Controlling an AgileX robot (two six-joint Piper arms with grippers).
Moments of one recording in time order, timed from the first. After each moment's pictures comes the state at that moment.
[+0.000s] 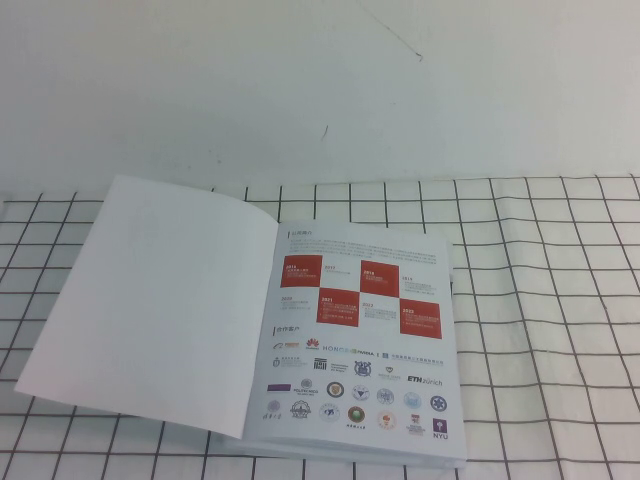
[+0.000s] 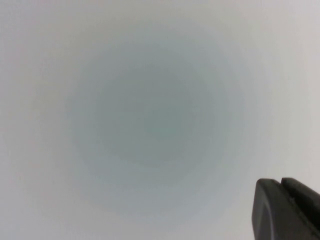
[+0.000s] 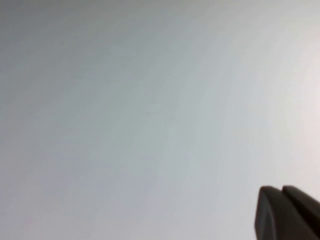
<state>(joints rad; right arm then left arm) -0.10 -0.01 0.03 -0.05 -0.76 0.20 -0.05 -0.01 0.03 0.07 -0.44 -0.15</state>
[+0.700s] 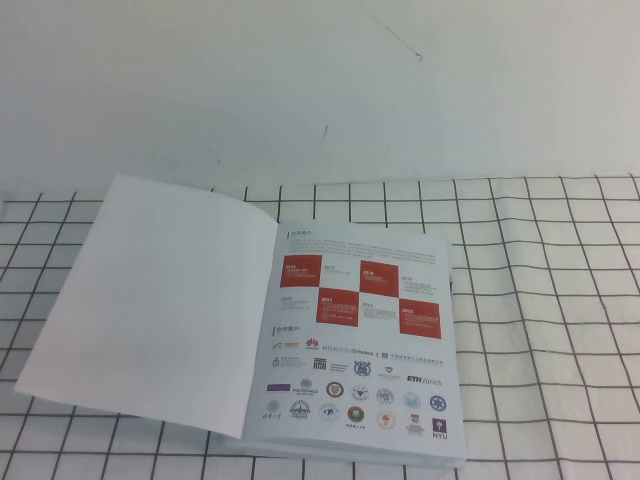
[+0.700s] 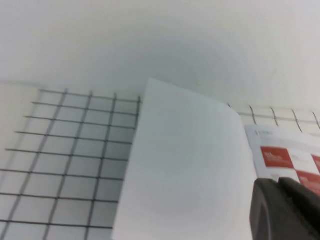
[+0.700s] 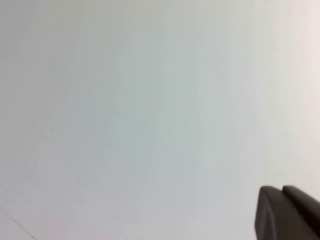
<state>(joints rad) -0.10 0.02 -0.33 -0.82 0.01 0.77 -0.05 0.37 -0.52 -0.12 0.55 -0.13</state>
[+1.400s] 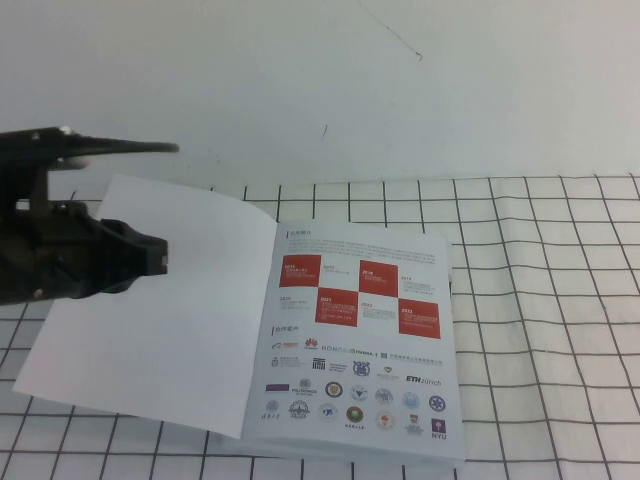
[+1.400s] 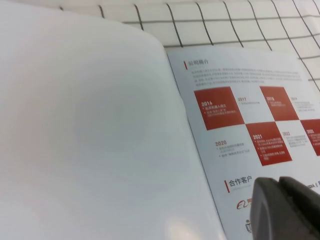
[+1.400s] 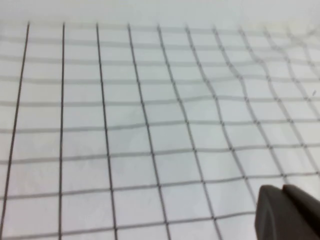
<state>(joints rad) -0.10 0.80 -0.38 -0.82 0.29 0.71 -0.05 1.30 -0.85 -0.95 0.56 0.79</state>
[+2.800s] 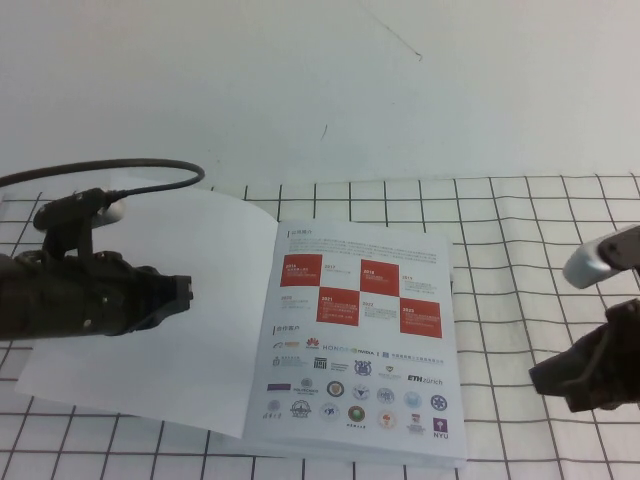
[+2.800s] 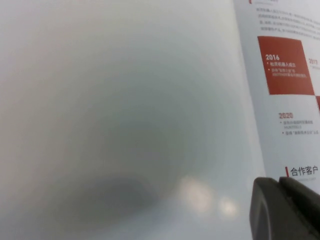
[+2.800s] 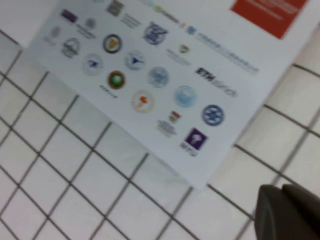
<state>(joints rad) 0.17 1.35 -0.70 0.80 0.72 -0.89 -0.05 1.56 -0.81 -1.21 0.49 0.96</state>
